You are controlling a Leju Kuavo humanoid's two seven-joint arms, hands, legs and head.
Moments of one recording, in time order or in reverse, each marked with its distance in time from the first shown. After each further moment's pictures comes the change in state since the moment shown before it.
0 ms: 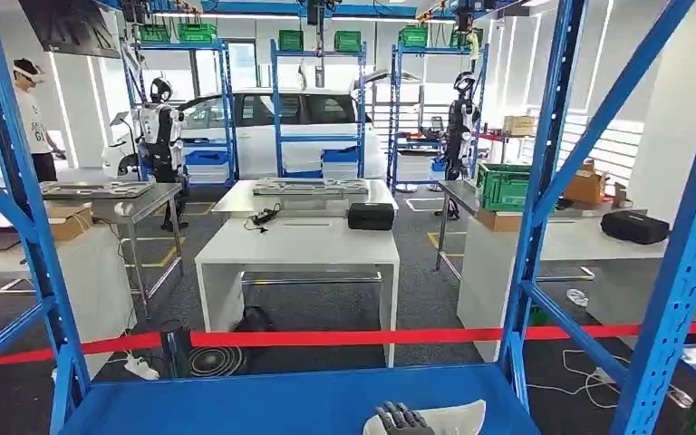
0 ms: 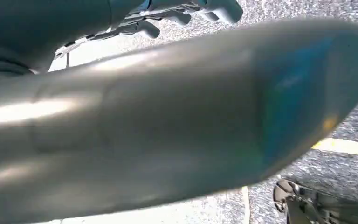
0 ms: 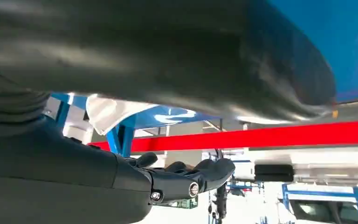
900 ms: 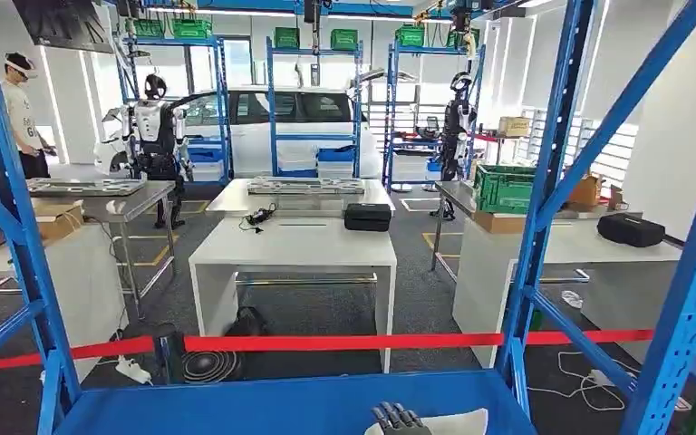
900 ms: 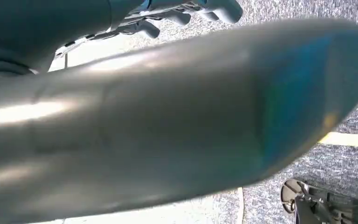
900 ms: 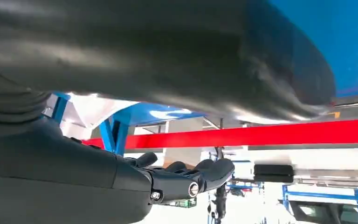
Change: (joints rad) left arm -0.003 -0.005 0.001 0.002 -0.002 0.002 0.001; right arm 0.000 0.008 -0.001 -0.003 0.008 0.010 0.000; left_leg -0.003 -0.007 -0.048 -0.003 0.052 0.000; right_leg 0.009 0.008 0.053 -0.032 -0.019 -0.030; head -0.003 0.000
